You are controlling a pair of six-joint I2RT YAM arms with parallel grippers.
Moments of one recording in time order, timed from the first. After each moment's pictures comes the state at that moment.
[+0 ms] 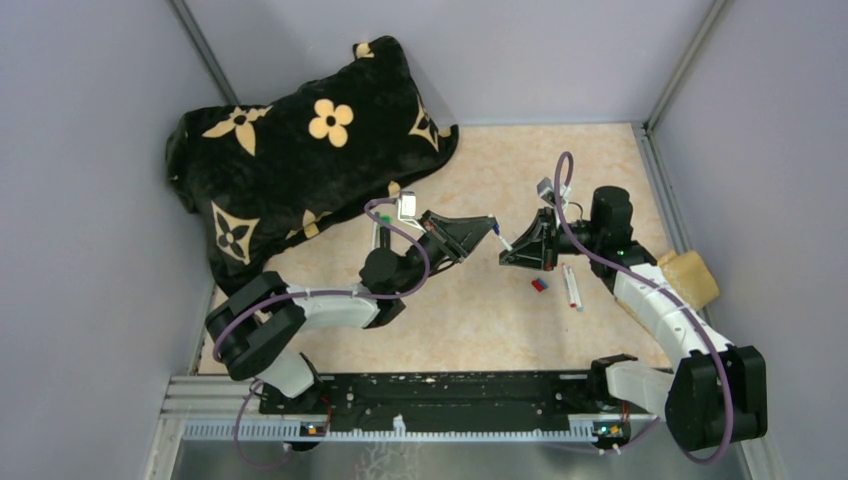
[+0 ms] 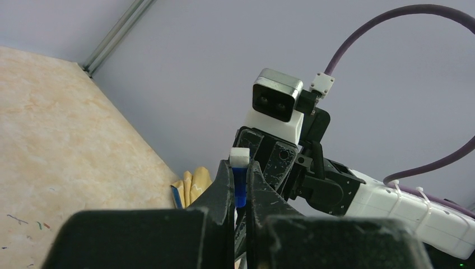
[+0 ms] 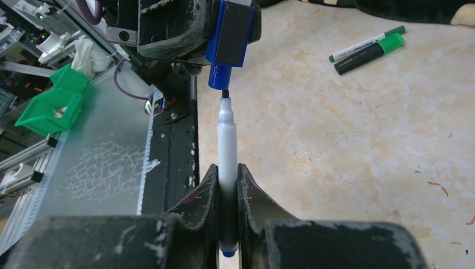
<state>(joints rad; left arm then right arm) -0.95 1.53 0.62 1.35 -0.06 -0.87 0.18 1.11 0.69 0.05 -1.30 0.06</state>
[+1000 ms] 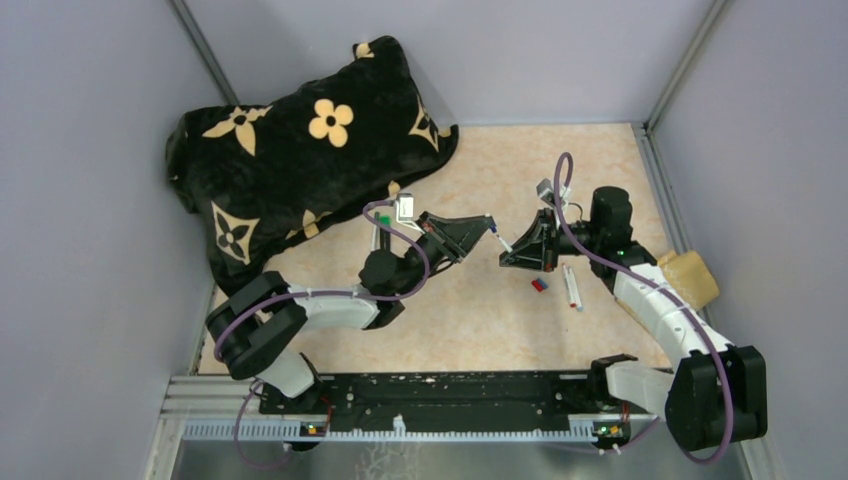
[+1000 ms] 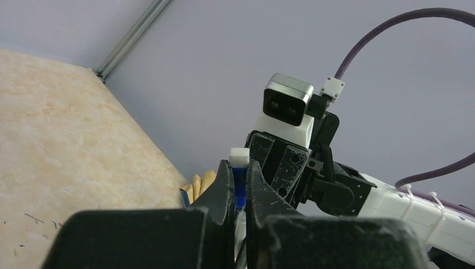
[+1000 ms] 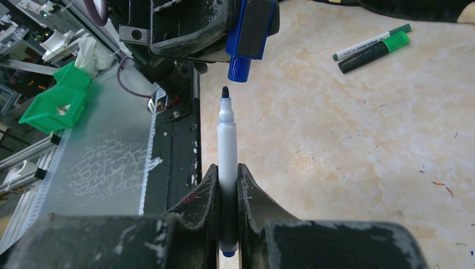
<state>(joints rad) -0.95 1.54 0.61 1.37 -0.10 -0.85 0.18 1.11 0.69 0.03 -1.31 0.05</state>
